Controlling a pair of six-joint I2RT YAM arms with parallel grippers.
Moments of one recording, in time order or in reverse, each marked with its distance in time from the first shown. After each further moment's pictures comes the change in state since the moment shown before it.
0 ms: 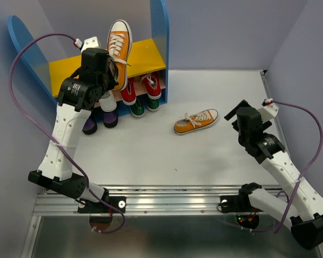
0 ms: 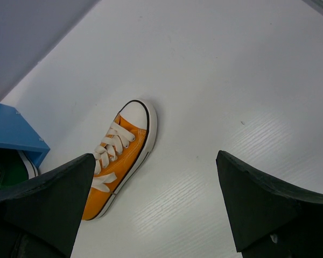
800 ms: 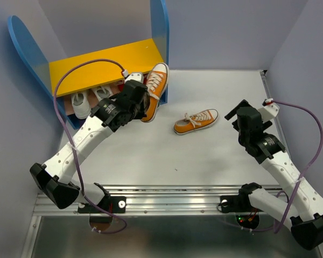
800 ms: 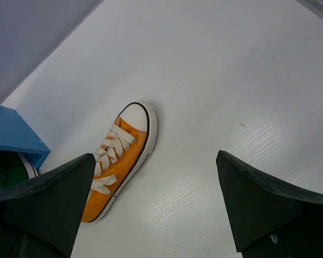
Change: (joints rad) left arm -0.325 -0.076 -0.448 0.156 0.035 -0.016; right arm 0.000 -0.003 0.000 0.007 0.006 -0.004
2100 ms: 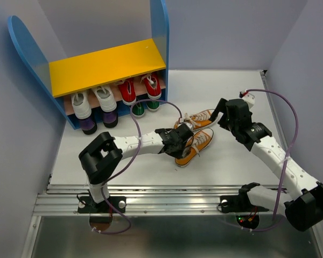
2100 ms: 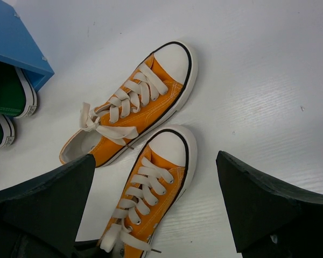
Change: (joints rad) left arm -0.307 0.416 -0.347 0.460 0.259 -0.053; right arm 0.000 0.208 0.053 0.052 -0.320 -0.138
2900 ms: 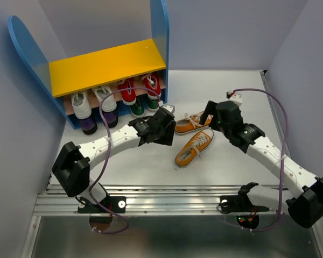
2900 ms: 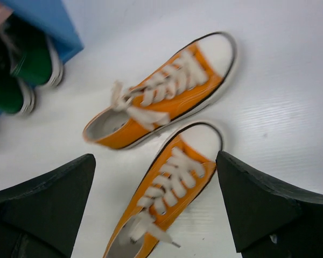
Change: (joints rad) left arm 0.186 -0.264 0.024 -0.143 -0.078 0.045; right arm 0.207 0.047 0.000 0.070 -0.043 -0.051
